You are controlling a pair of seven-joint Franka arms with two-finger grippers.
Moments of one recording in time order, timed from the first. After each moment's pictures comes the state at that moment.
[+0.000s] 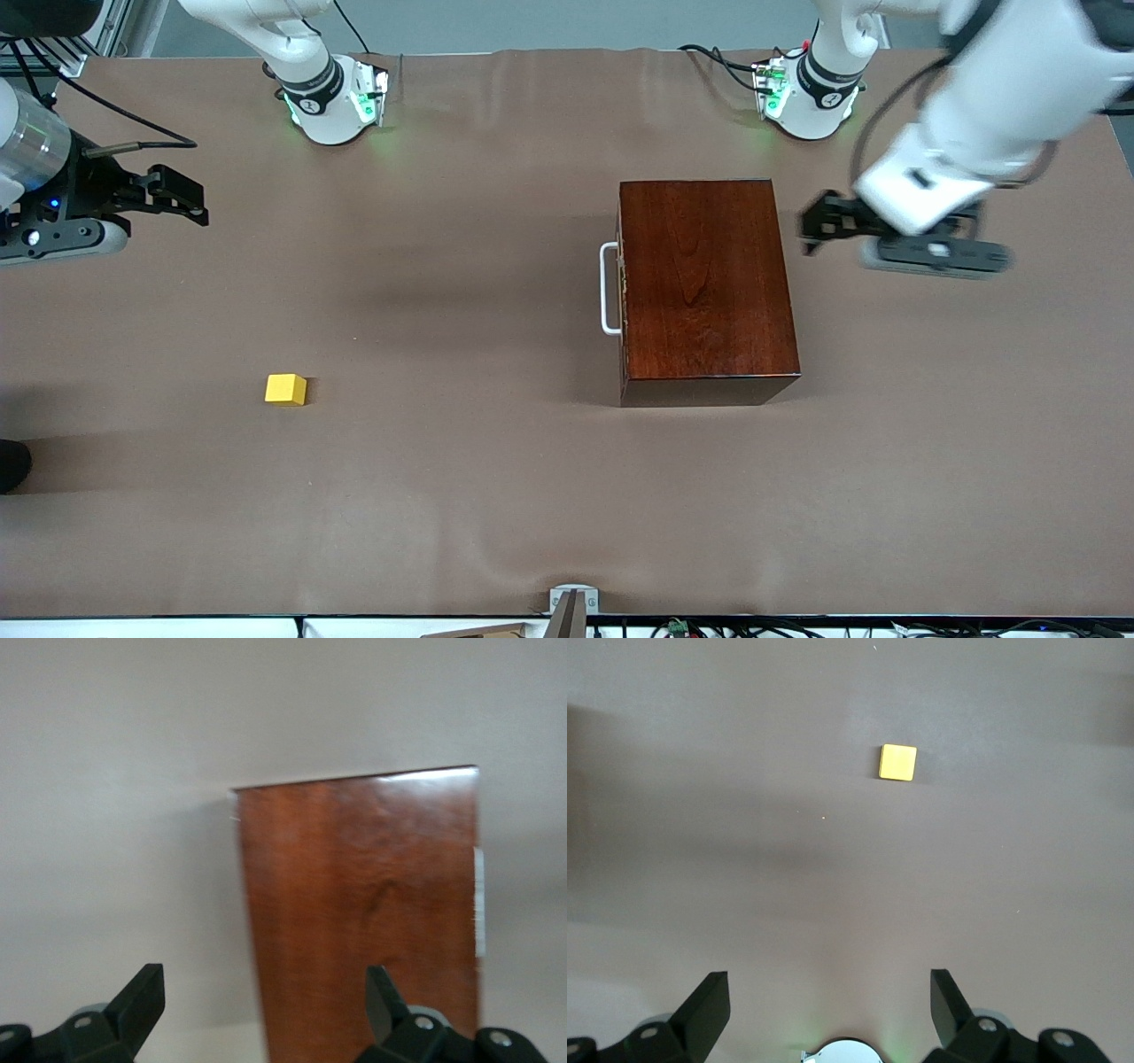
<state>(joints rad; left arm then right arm) -0.26 0.11 -0.14 -1.52 -0.04 1.63 -0.31 0.07 0.04 0.02 -1.50 0.02 1.40 -0.04</state>
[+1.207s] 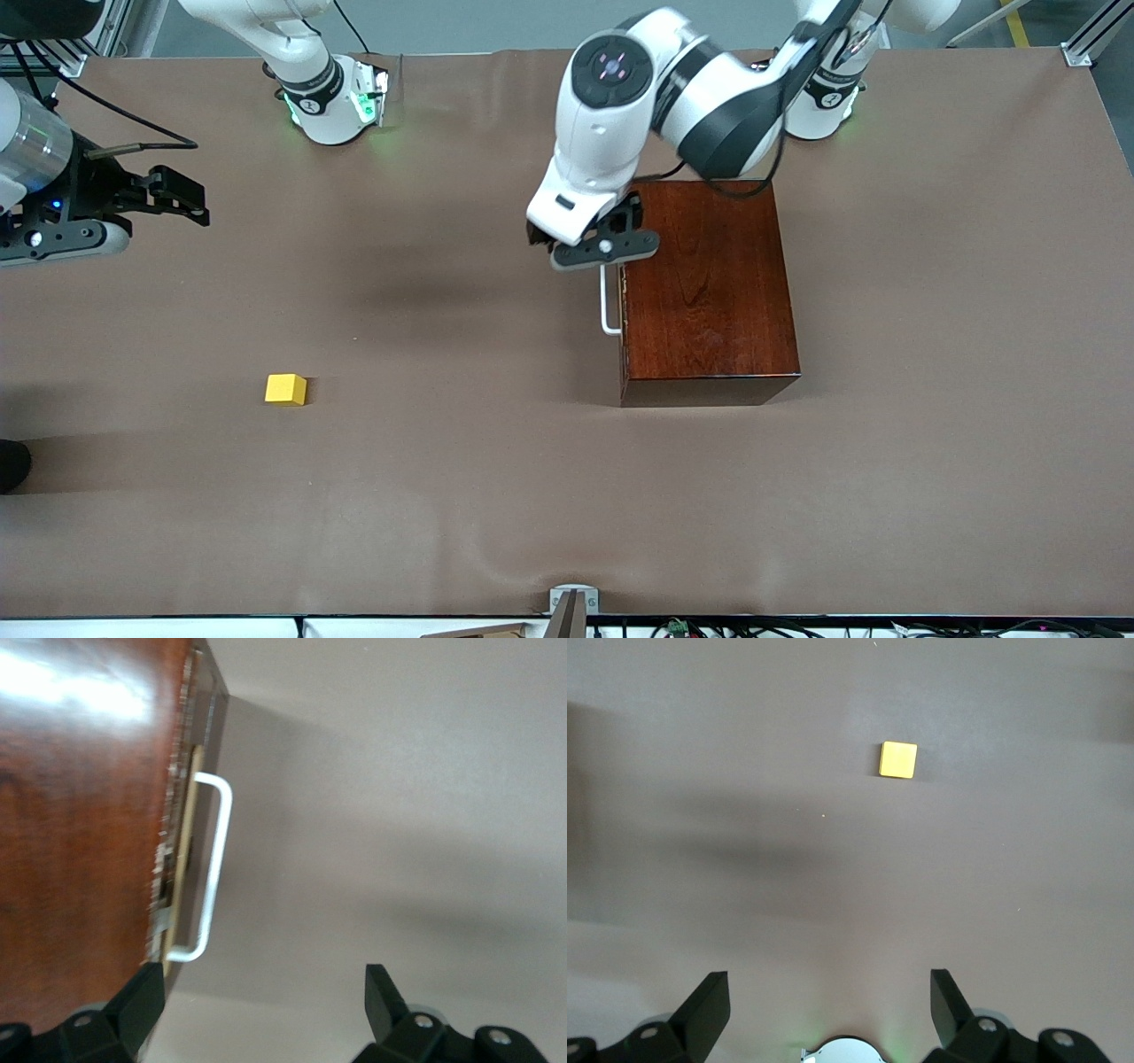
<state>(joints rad) -0.68 0.49 -0.14 -1.31 -0.04 1.84 -1.02 0.07 0.04 0.02 -1.50 0.02 1.40 -0.04</state>
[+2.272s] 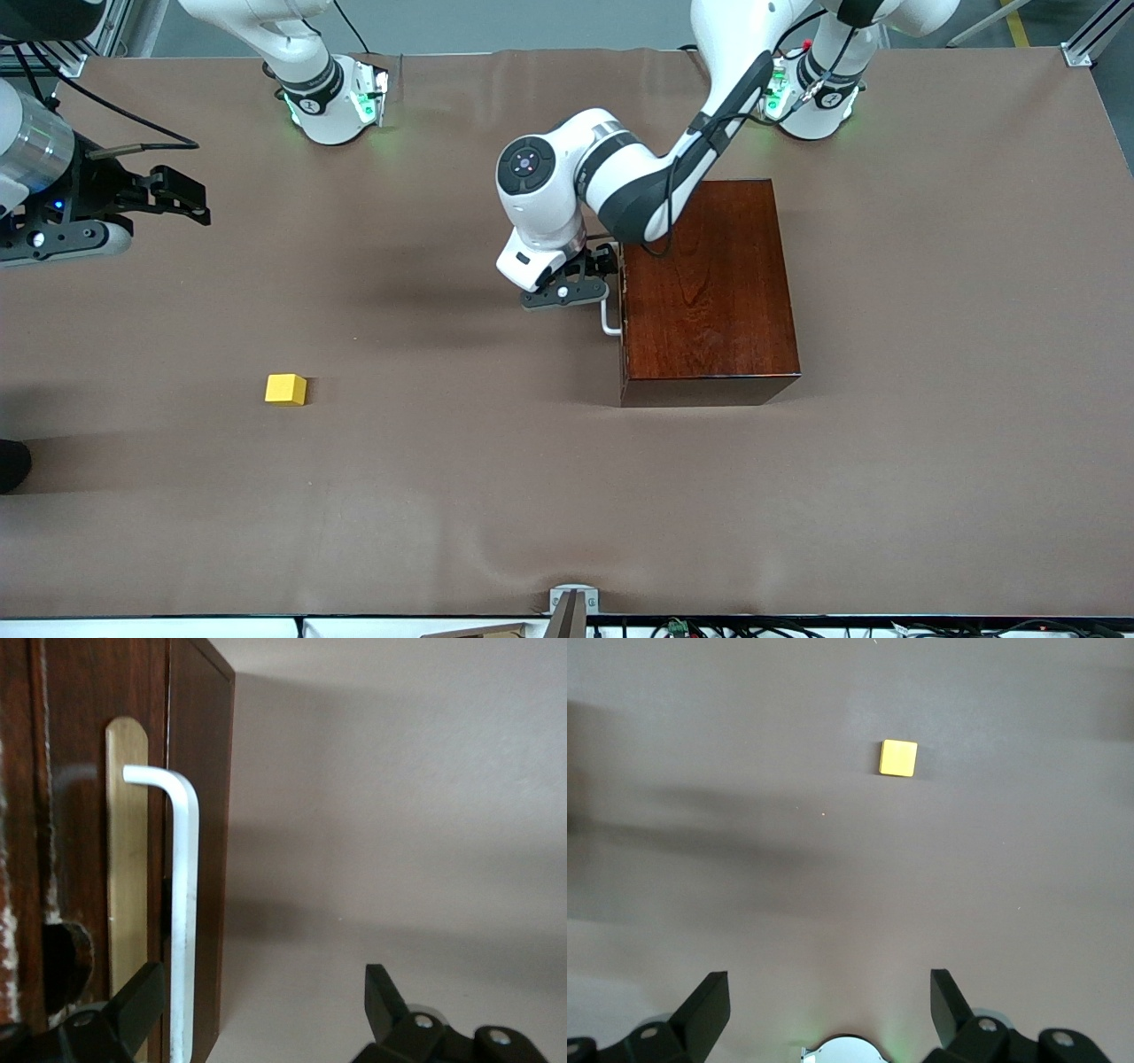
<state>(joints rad) -0.78 0.69 -0.13 -1.31 0.17 1.85 -1.02 0.07 0.04 0.02 -1.50 0.02 1.40 -0.04</state>
